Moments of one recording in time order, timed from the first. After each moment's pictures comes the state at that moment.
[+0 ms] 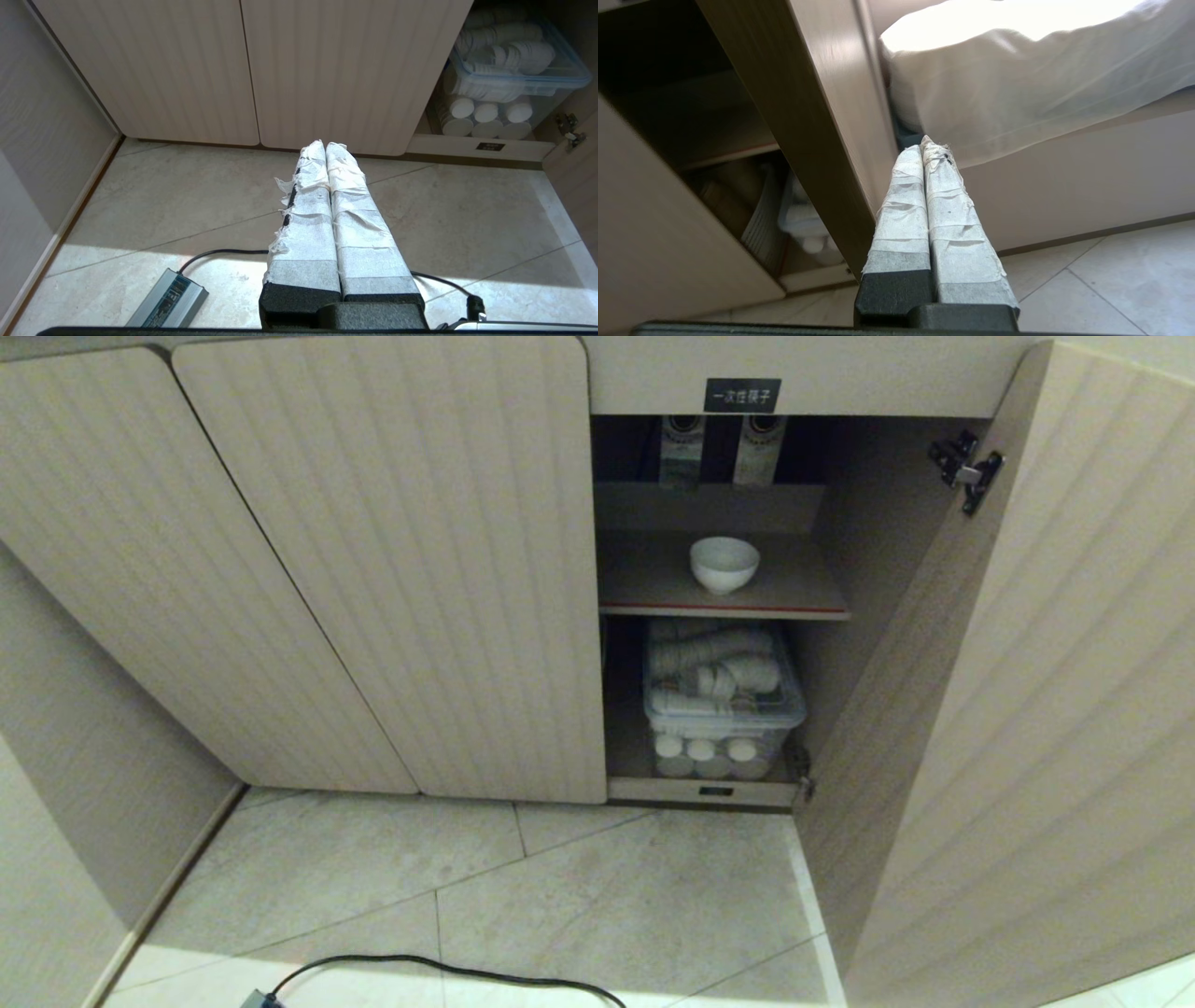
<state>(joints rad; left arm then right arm) 0.00 0.00 0.00 0.00 0.01 -0.03 0.03 0.55 -0.18 -0.62 -0.19 0.19</state>
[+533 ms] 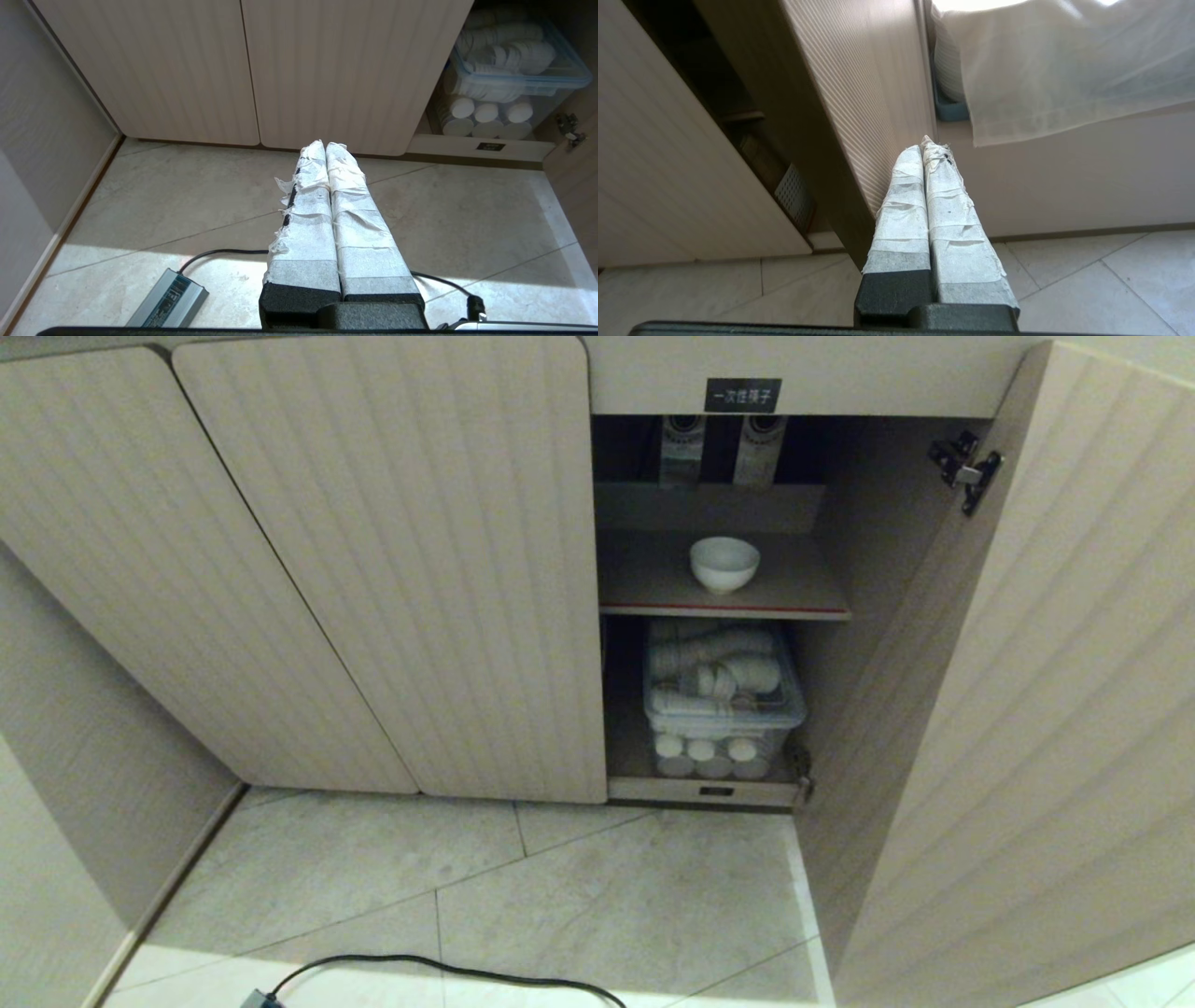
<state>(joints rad) 0.00 0.00 0.00 0.00 0.01 -0.03 0.03 0.57 -0.14 -0.61 -0.05 0.19</state>
